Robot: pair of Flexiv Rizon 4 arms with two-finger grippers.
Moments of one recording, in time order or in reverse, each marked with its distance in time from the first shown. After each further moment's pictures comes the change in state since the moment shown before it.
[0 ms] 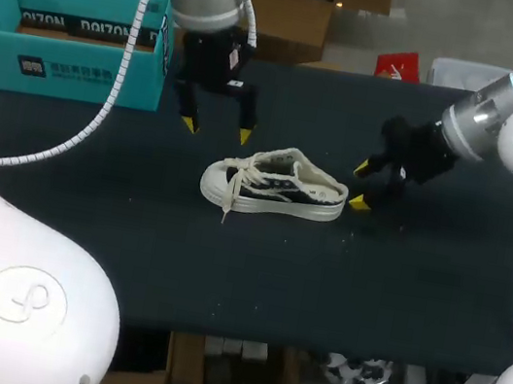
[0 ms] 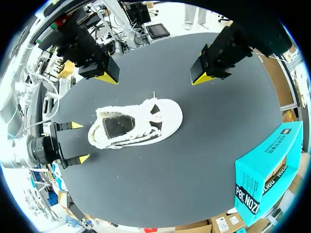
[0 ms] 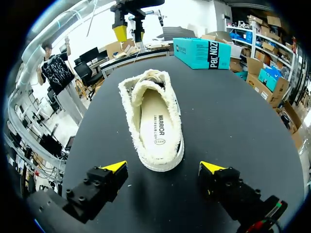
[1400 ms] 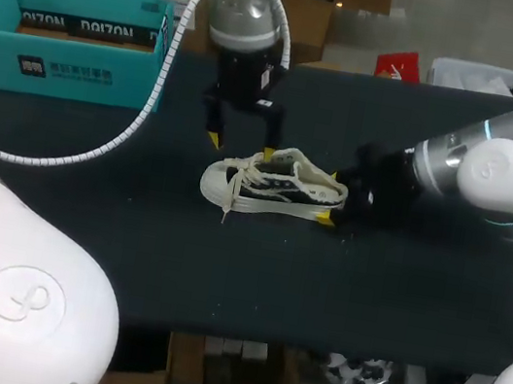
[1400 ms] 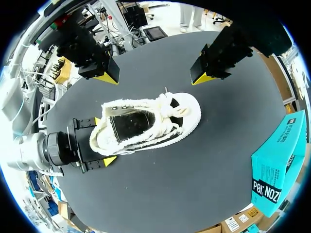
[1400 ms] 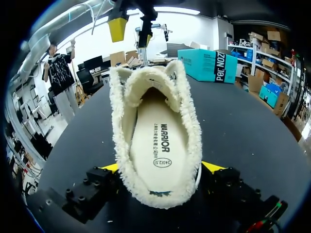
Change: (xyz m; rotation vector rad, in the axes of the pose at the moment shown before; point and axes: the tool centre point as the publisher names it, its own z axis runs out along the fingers) left arm 0.033 -0.012 0.031 -0.056 -0.032 0.036; right arm 0.000 0.014 0.070 -0.181 -0.033 -0.069
